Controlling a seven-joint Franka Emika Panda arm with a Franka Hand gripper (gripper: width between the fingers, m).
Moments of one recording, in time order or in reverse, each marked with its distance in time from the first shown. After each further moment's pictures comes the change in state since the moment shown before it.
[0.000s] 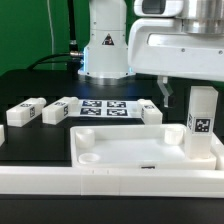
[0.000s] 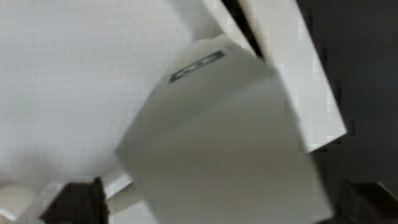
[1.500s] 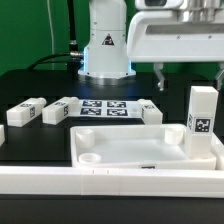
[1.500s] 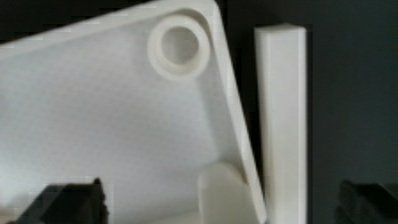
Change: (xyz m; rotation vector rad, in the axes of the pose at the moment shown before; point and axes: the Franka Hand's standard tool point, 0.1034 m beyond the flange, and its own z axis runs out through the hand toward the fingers) arm -0.082 0.047 0.007 0.028 0.035 -0.359
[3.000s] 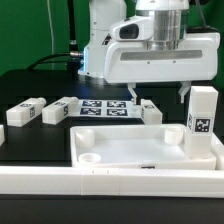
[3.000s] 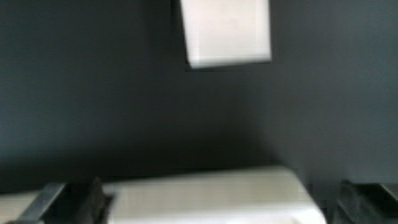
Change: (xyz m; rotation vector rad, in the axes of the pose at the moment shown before) arm -0.073 0.046 0.037 -0.016 -0.204 -0.188
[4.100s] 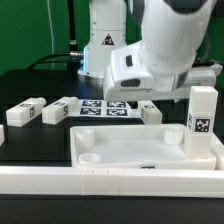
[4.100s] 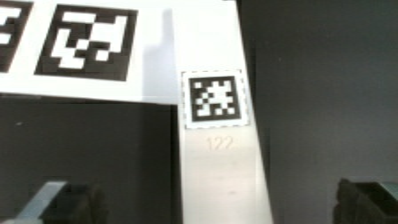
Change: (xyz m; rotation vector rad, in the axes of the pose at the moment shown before) arm -0.024 -0.009 0.024 0.033 -0.662 0.008
